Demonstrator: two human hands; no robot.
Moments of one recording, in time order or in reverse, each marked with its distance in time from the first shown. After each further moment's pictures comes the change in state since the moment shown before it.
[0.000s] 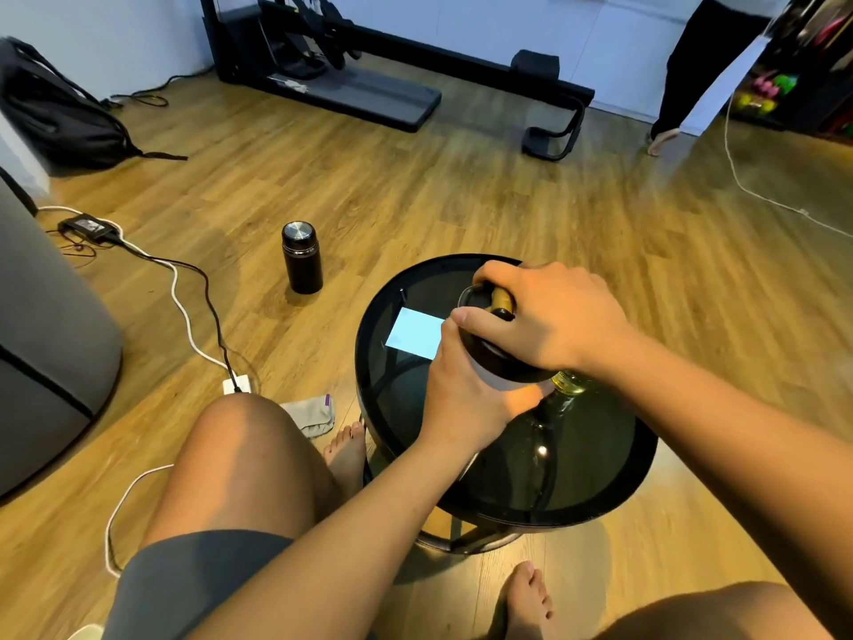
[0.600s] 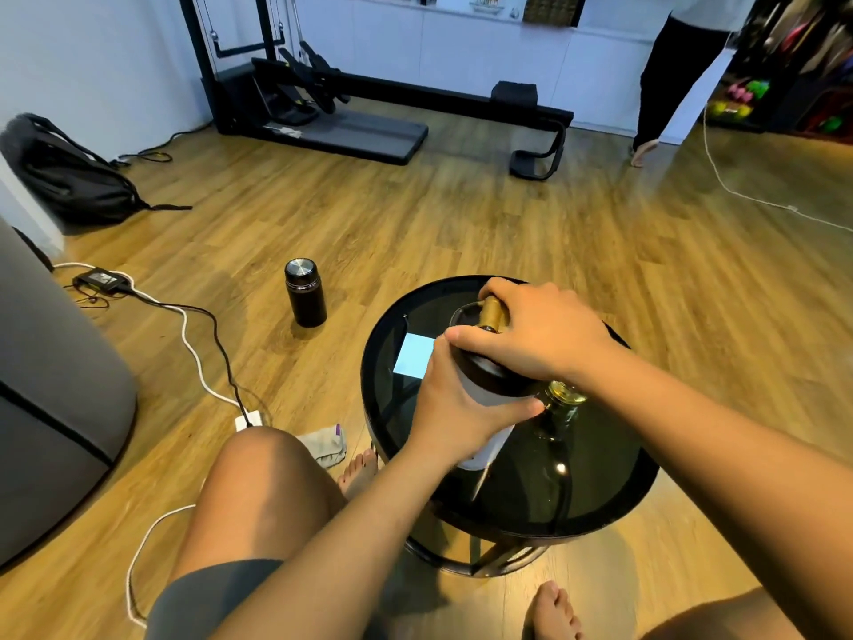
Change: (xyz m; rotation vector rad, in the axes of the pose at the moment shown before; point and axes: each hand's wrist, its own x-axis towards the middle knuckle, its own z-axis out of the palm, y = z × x) left_hand 0.003 -0.003 -0.017 0.050 -0.100 0.001; right_hand -0.005 -0.002 0.003 0.164 -0.024 0.117
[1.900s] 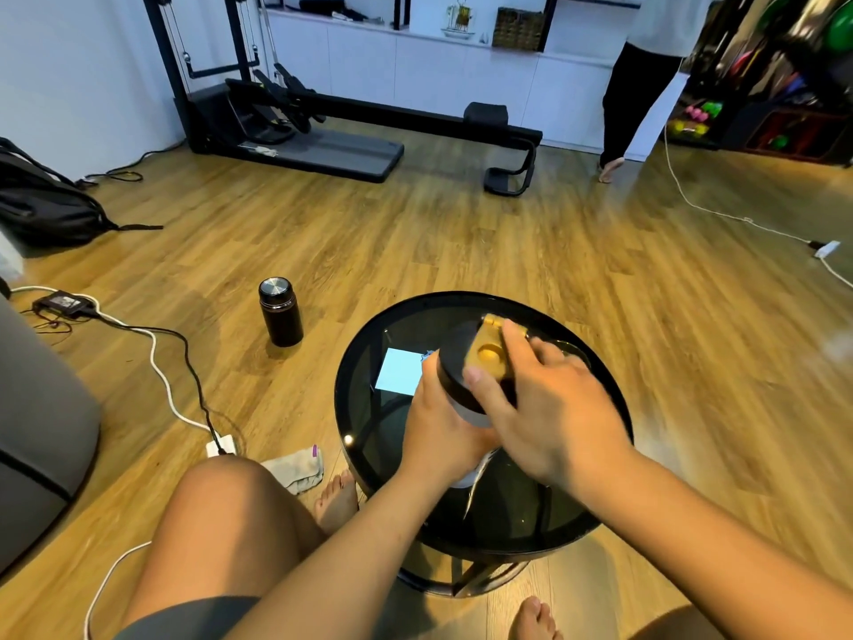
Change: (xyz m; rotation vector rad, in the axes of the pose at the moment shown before) left_hand 0.003 0.001 0.024 0.043 0.014 0.037; right_hand -0.084 -0.019 -0.011 0.149 -0.021 0.277
